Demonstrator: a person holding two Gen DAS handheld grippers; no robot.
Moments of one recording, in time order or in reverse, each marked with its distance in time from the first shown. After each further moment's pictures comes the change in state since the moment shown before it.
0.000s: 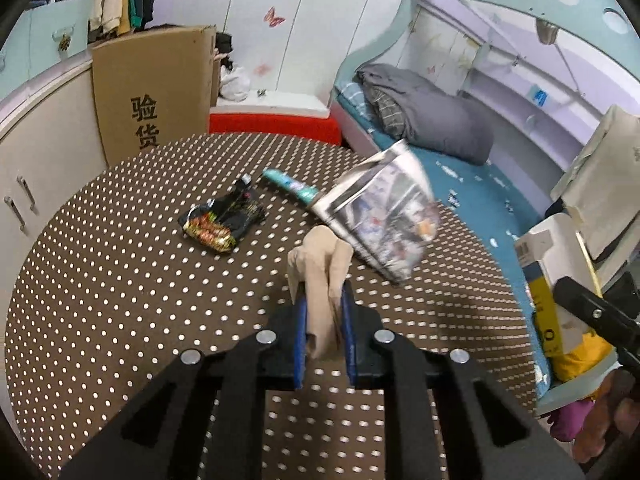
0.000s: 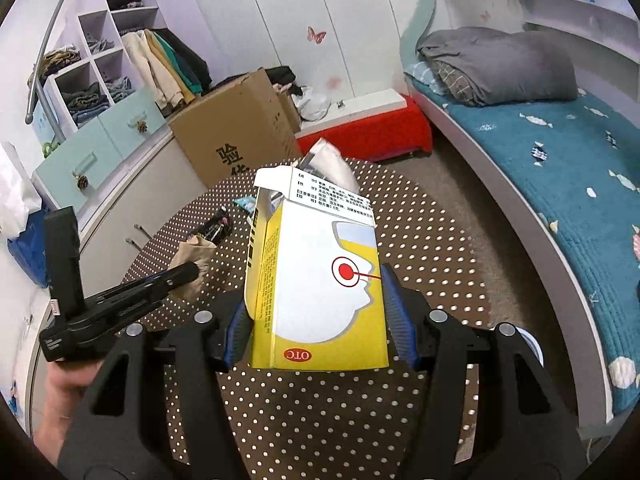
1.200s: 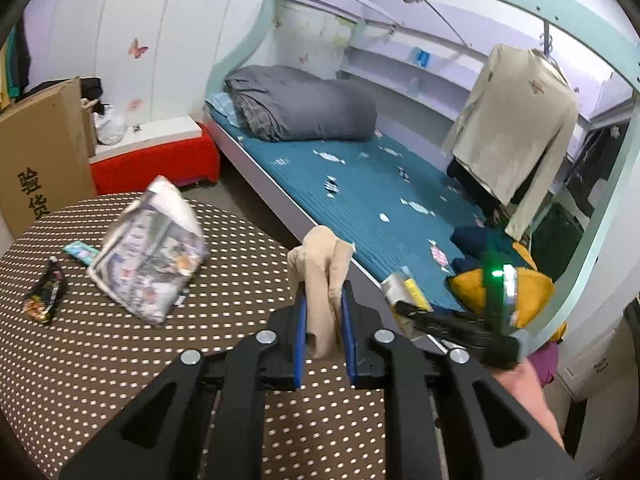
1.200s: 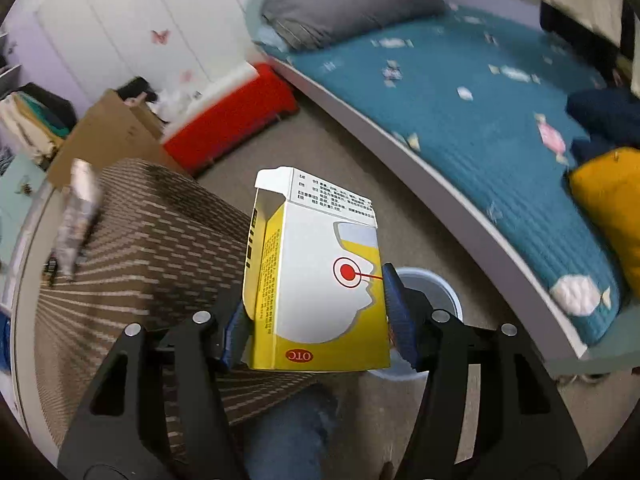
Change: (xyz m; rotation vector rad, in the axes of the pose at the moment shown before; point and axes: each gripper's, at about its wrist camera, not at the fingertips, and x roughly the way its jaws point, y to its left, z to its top) left arm 0.004 -0.178 0.011 0.276 0.023 -0.299; right arm 0.015 -0.225 -0.055 0.346 0.119 -0.313
